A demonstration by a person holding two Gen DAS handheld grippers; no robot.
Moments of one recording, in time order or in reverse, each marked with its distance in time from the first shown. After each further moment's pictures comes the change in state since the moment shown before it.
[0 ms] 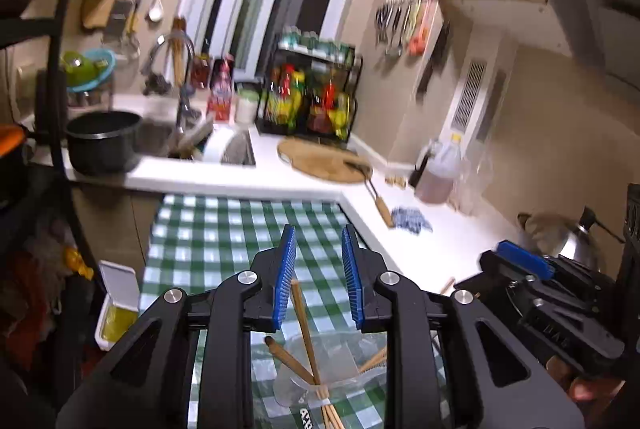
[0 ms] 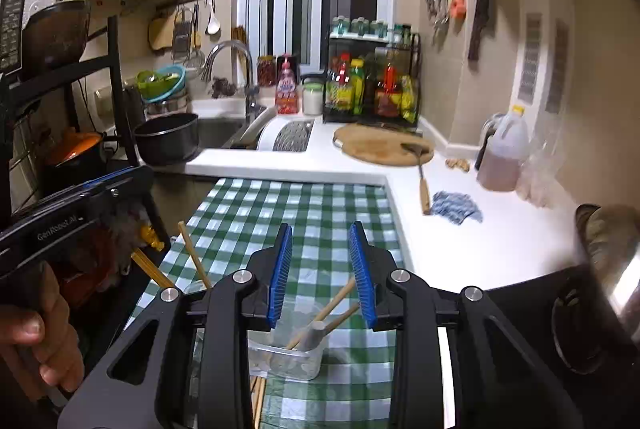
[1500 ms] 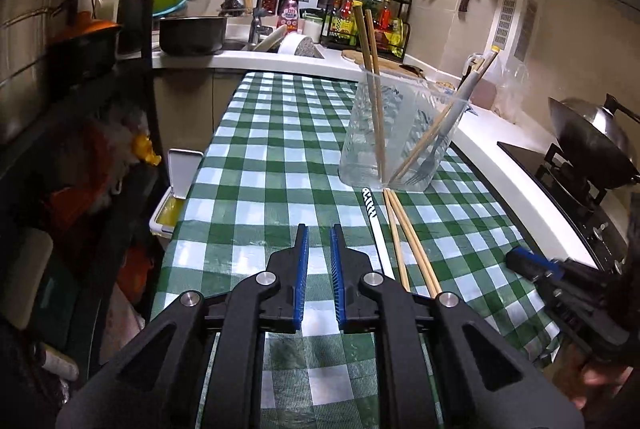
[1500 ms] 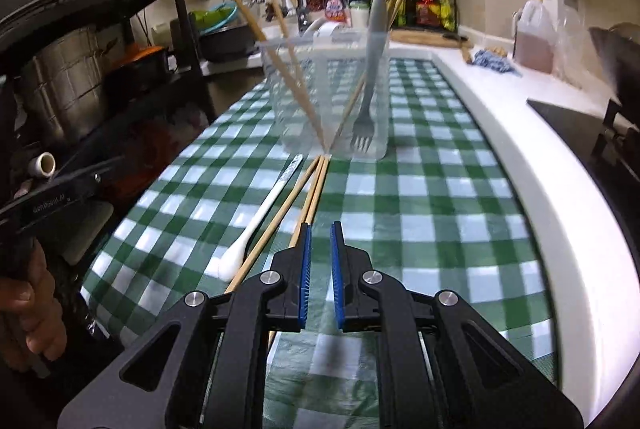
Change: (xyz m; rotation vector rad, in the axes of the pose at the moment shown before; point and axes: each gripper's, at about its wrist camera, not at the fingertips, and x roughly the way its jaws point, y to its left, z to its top) left arm -0.112 0.018 -0.220 -0.029 0.195 0.217; right arm -0.055 0.021 -0.248 0.034 0.201 0.224
